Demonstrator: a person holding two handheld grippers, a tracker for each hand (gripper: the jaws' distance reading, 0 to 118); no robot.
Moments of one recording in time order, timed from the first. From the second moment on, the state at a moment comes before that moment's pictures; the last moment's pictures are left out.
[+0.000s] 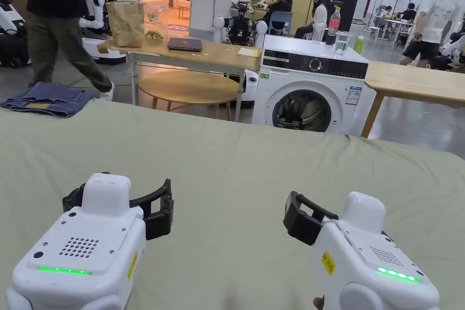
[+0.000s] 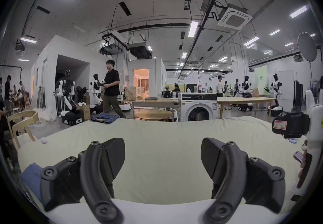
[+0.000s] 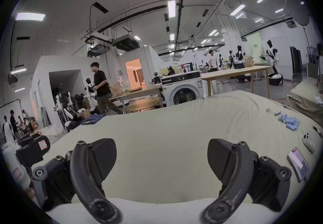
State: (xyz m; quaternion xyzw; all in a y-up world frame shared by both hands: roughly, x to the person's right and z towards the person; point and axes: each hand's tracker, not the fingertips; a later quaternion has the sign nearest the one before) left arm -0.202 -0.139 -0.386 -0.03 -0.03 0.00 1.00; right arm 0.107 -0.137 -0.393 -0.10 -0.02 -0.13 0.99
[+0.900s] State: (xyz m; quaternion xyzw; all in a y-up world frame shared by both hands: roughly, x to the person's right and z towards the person) left arm -0.208 -0.157 -0.387 -0.06 -0.03 0.00 1.00; right arm 0.077 -0.152 -0.393 -0.16 -0.11 -0.08 0.98
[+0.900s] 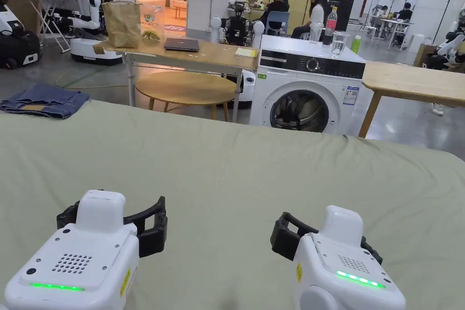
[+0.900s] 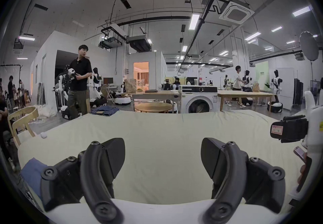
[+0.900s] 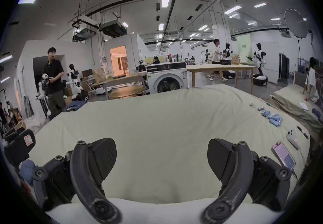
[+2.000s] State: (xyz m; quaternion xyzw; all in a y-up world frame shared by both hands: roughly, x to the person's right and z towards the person) left arm -0.207 -0.158 -0.389 -0.06 -0.04 0.00 1.00; right arm 0.083 -0.153 -0.401 -0.16 -0.11 -0.05 0.98
